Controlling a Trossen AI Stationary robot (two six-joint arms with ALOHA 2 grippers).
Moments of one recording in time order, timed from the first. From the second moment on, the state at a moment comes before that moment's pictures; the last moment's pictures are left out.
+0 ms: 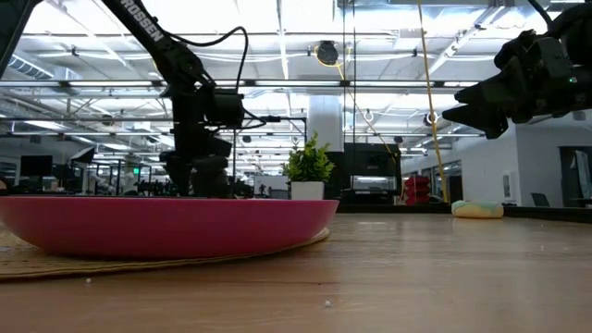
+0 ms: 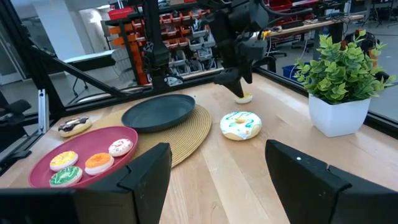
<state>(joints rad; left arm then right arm) 0.65 1.76 1.08 -0.68 -0.18 -0.11 -0.20 0.10 0.01 0.01 0.00 0.17</state>
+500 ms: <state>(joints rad) 0.66 1.76 1.08 -0.64 -0.15 0.11 -0.20 0.10 0.01 0.01 0.00 0.17</state>
